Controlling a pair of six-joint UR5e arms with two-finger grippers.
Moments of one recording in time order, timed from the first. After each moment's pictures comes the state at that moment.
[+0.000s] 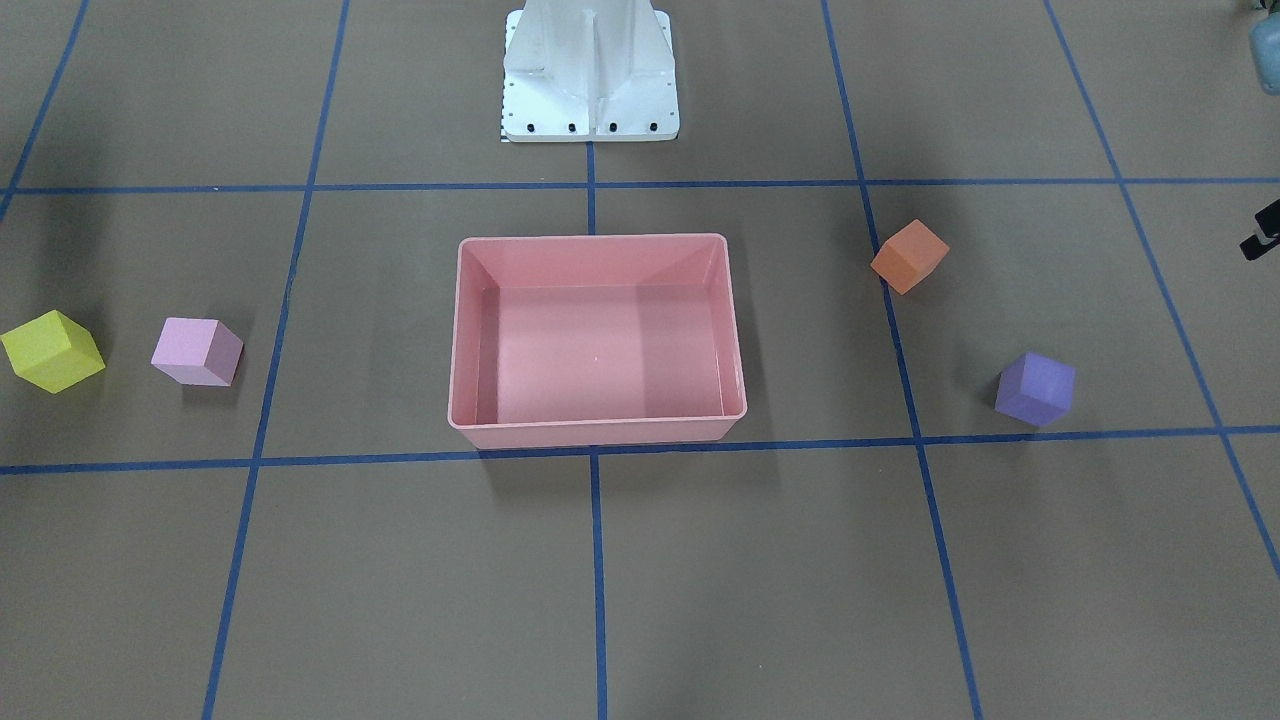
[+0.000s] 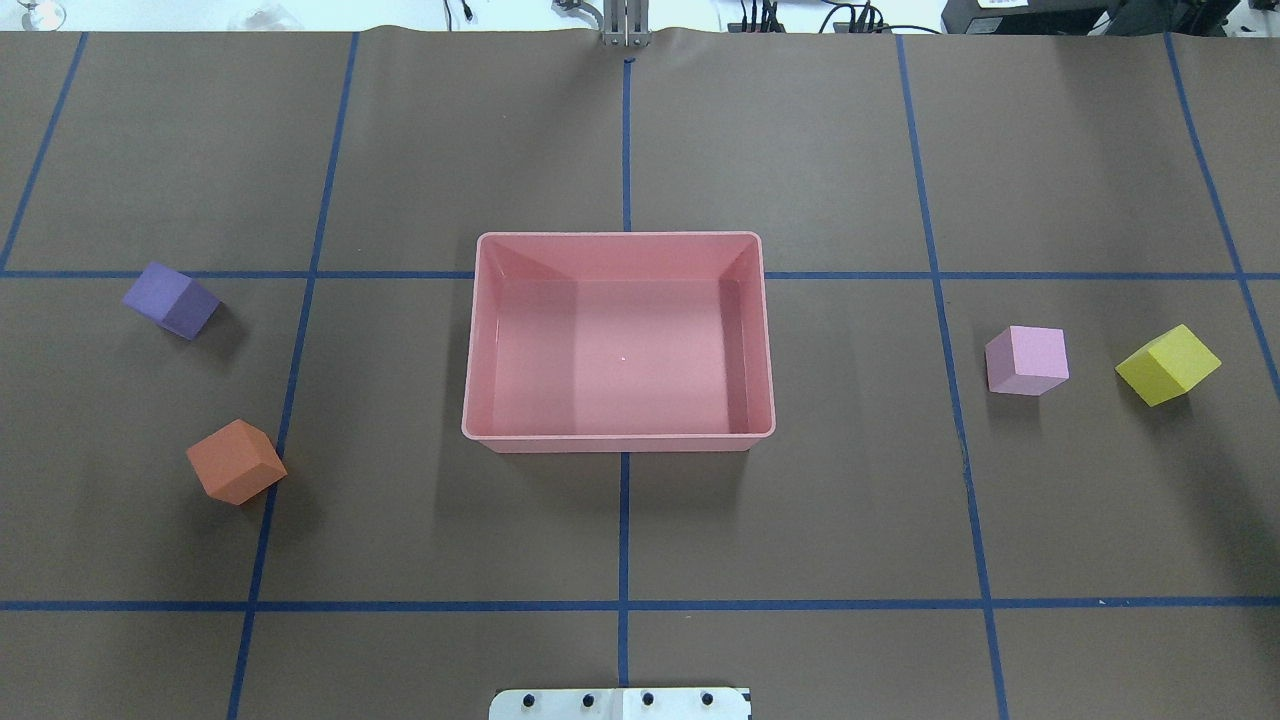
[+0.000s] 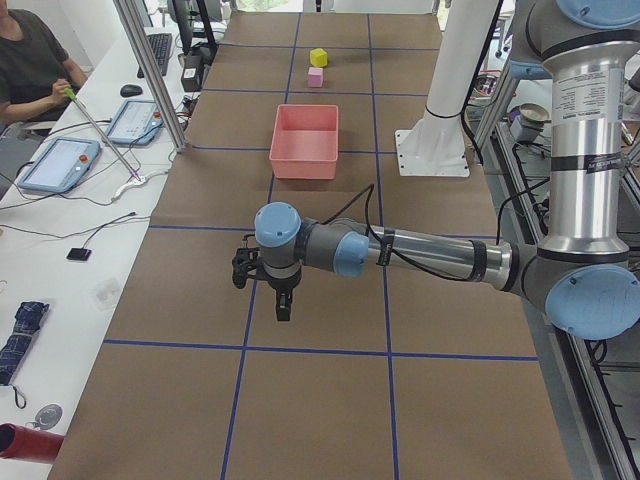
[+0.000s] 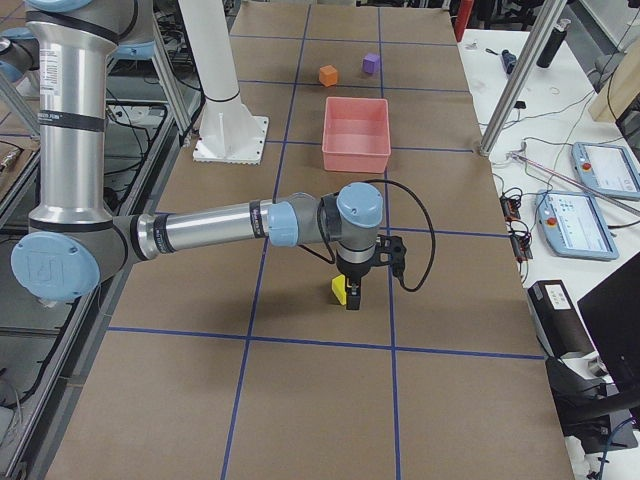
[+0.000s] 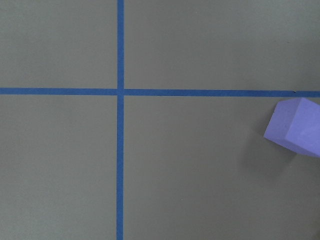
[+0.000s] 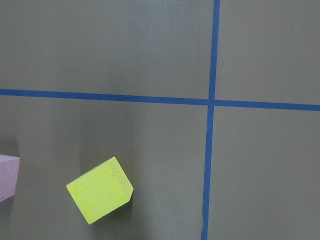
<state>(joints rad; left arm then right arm) -1.46 -1.49 -1.77 -1.65 -2.39 -0.25 1.47 -1.67 1.85 -1.64 2.32 0.13</state>
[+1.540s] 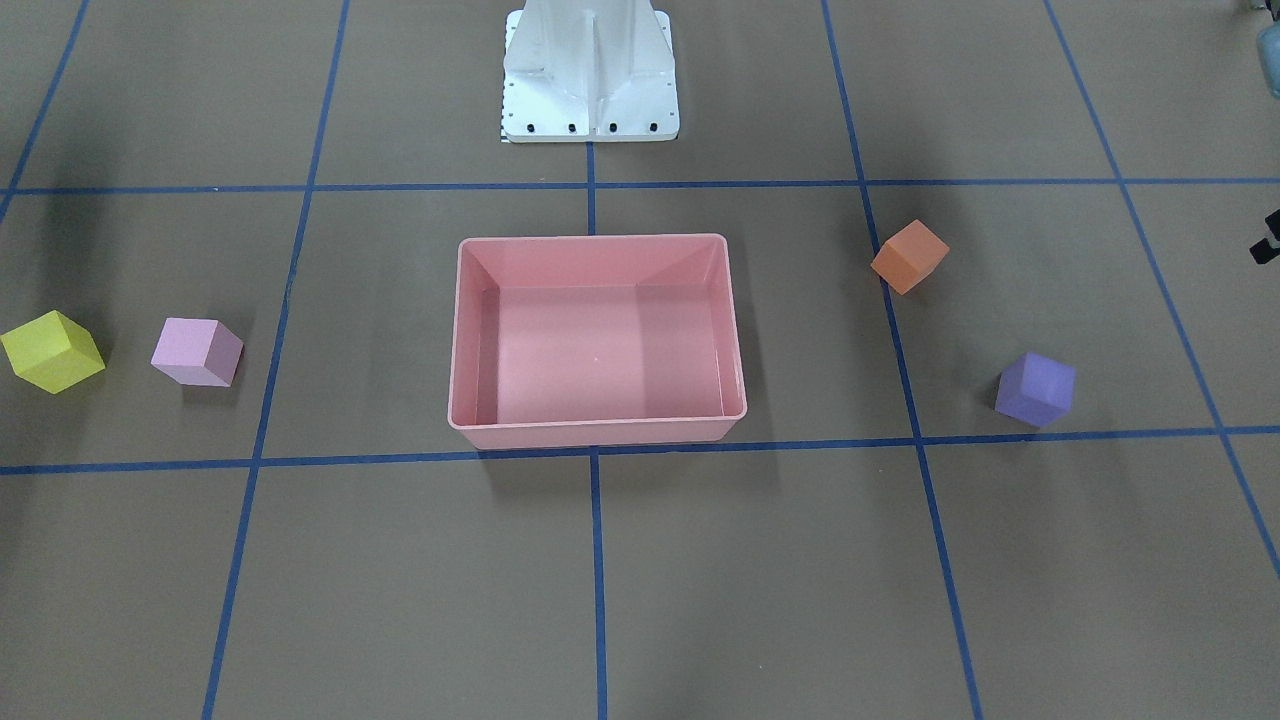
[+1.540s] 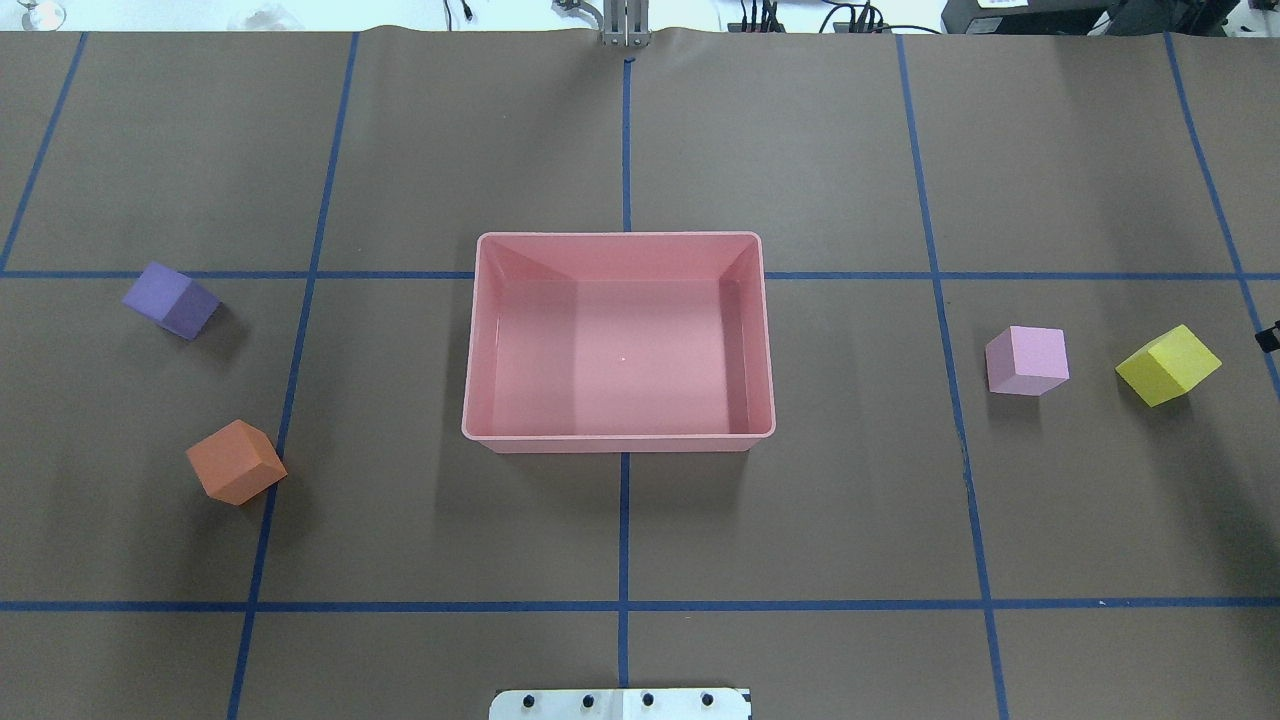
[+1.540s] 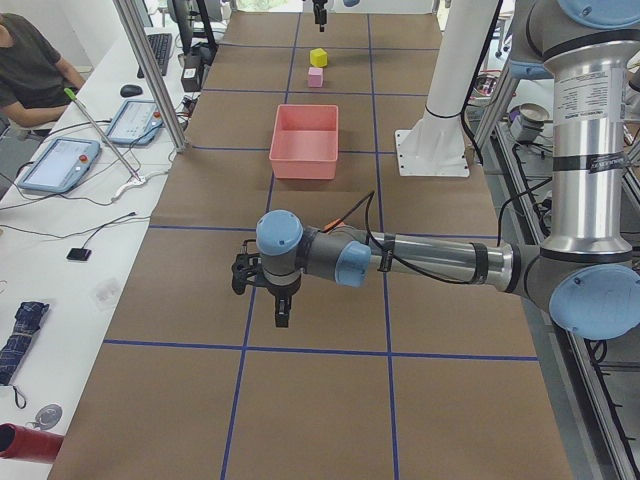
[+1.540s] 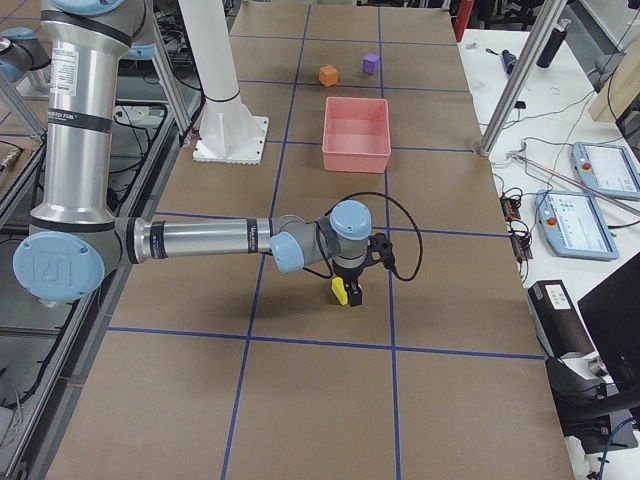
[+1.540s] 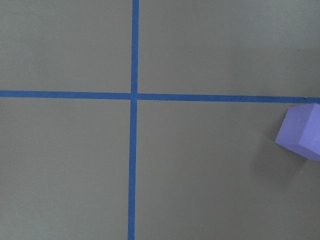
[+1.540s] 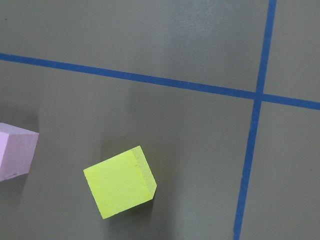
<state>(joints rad) -1.46 -1.49 -1.73 -1.71 -2.39 -0.25 1.28 -1.71 1.75 -1.27 2.32 0.09</state>
